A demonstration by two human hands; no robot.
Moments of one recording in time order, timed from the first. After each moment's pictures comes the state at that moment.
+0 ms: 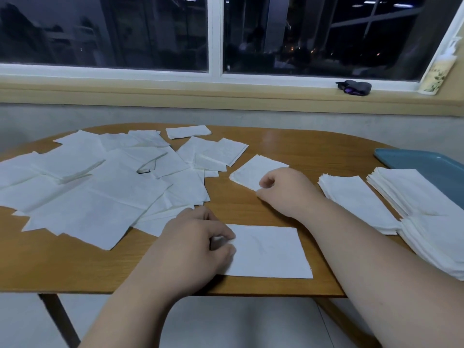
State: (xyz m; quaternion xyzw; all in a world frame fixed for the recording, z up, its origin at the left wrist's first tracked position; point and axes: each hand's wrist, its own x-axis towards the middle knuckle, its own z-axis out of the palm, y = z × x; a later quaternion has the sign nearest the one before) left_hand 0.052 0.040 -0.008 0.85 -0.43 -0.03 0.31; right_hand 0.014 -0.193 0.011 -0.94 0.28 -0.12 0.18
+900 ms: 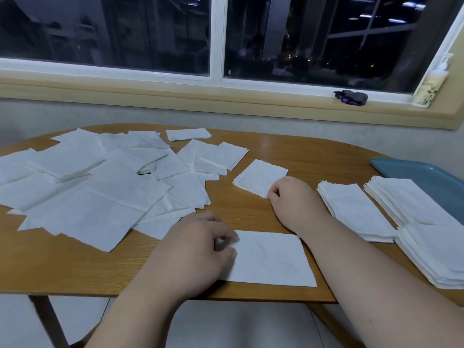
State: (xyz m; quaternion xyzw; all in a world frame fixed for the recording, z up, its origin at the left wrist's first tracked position) left_hand 0.054 0.036 -0.008 0.84 -0.43 -0.04 0.32; right_hand 0.012 -0.200 -0.008 -0.94 0.28 -0.19 0.09
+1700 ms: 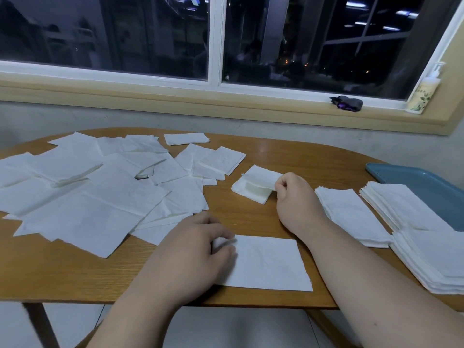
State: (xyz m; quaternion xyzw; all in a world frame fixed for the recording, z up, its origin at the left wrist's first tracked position) left_hand 0.057 0.037 -0.010 0.84 -0.43 -0.03 0.33; right_hand 0.006 -0.199 -0.001 -0.90 0.30 -0.26 0.19
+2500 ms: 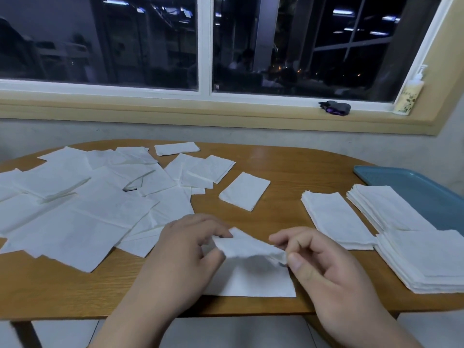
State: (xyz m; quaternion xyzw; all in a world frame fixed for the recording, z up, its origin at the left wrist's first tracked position) left_hand 0.043 0.028 0.001 0.79 -0.46 0.05 0.41; right_hand -0.128 -0.127 0.011 -0.84 0.12 -0.29 0.44
